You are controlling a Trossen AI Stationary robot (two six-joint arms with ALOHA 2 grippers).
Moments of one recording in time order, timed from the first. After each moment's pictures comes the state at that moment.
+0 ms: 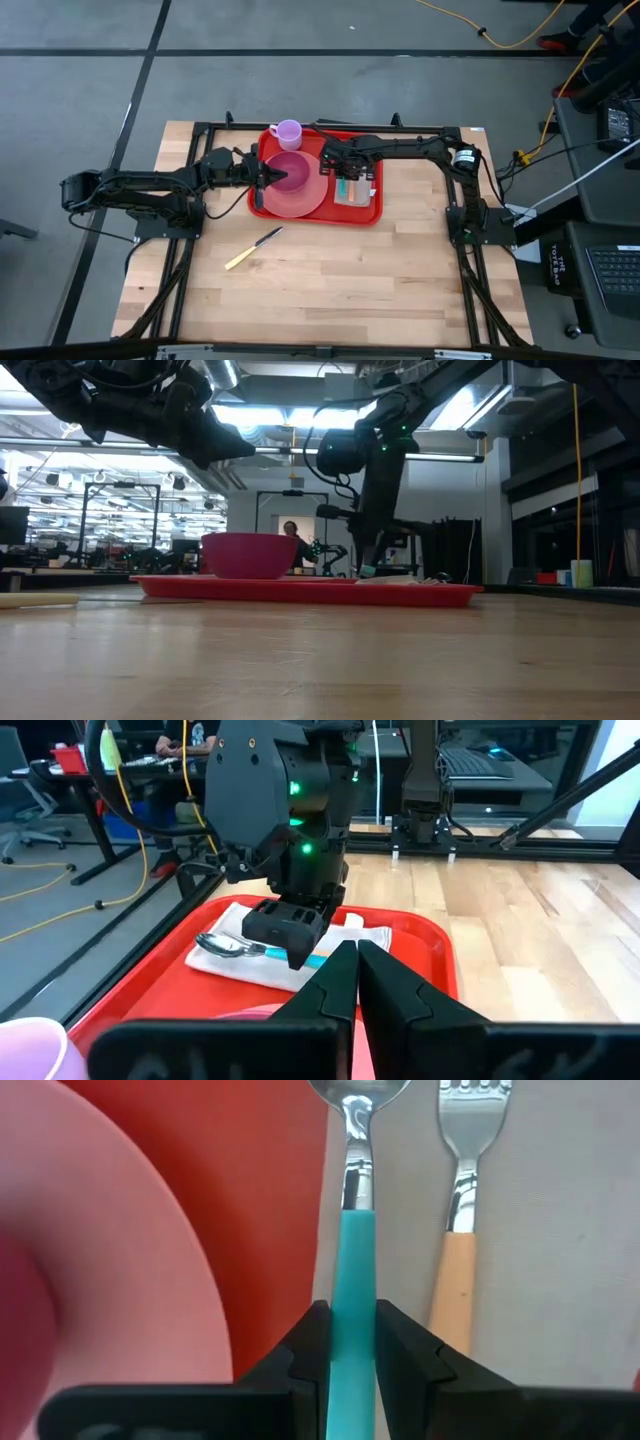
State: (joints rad) left arm 0.34 0.96 0.38 0.41 0.14 0.05; right arm -0.33 2.04 1.50 -0.78 0.10 1.28
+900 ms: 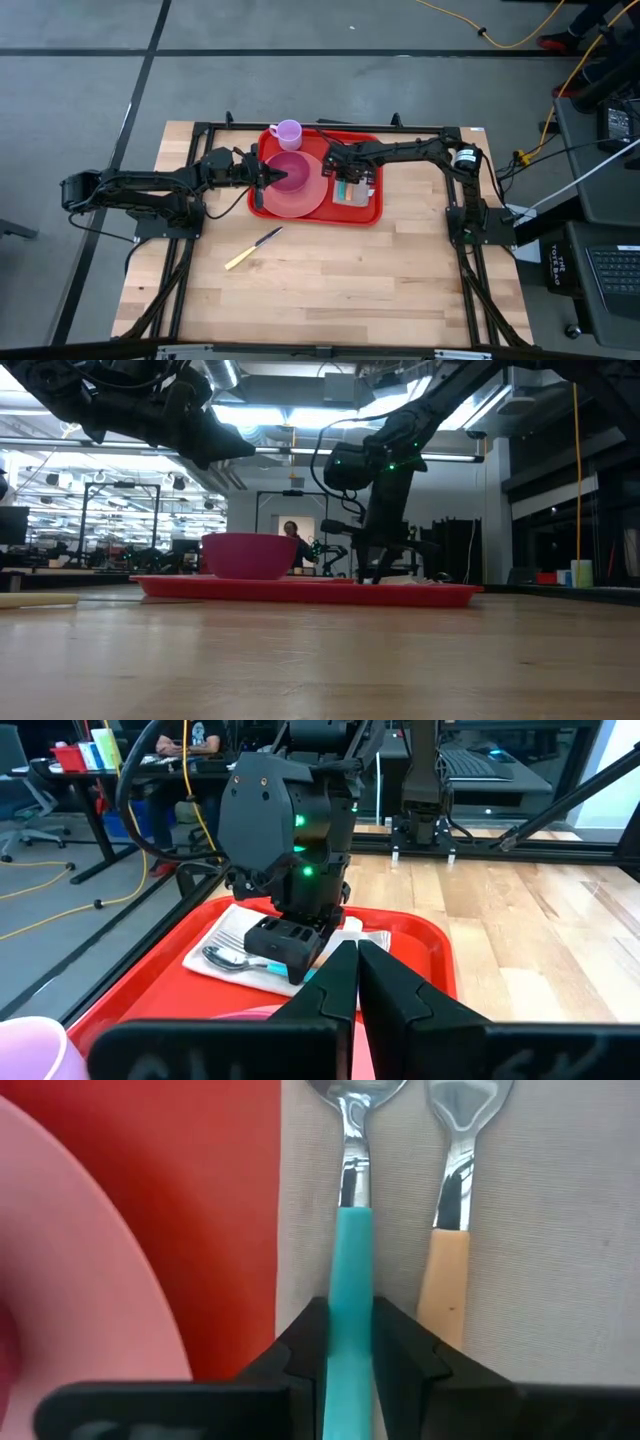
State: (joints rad) left arm 0.34 0.96 0.38 0.41 0.14 0.04; right arm -0.34 2.03 1.36 -0.60 0.08 1.33
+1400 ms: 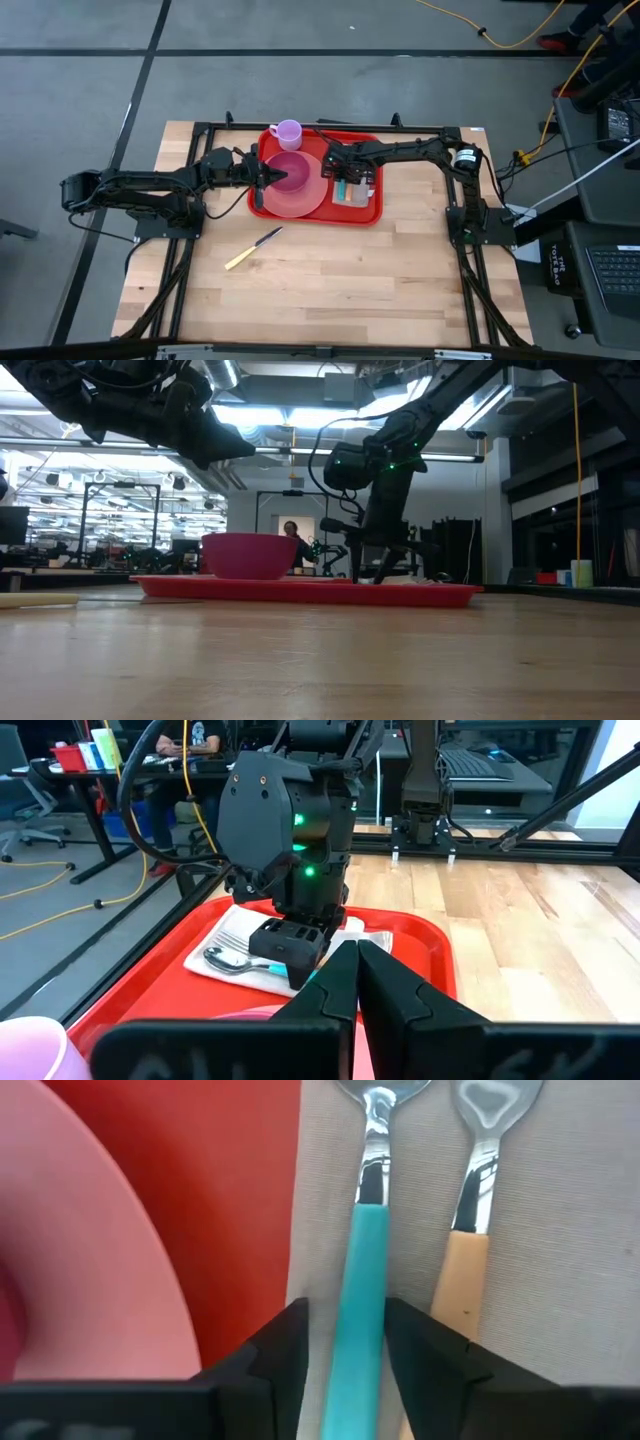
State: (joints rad) left arm 0.34 0.96 0.38 0.41 0.14 0.04; right arm -0.34 2.03 1.36 -0.59 0.04 1.28
